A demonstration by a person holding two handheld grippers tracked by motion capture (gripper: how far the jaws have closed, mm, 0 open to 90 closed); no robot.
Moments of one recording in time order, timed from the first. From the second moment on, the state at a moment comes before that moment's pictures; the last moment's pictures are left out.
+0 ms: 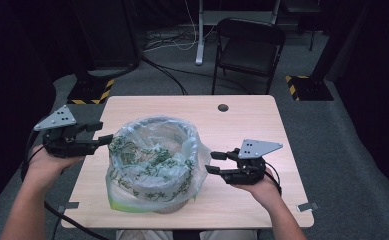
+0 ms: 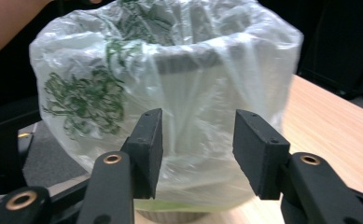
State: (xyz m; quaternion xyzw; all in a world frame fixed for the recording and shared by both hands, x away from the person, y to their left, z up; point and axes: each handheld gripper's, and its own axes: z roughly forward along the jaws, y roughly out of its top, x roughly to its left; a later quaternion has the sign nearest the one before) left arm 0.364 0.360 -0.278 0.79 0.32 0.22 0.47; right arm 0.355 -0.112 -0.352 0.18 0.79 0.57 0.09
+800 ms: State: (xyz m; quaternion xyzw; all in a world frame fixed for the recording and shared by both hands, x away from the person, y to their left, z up) left arm 0.323 0.387 -0.331 0.75 0.36 0.18 0.53; right arm 0.363 -0.104 -0.358 0.19 0.80 0.56 0.07
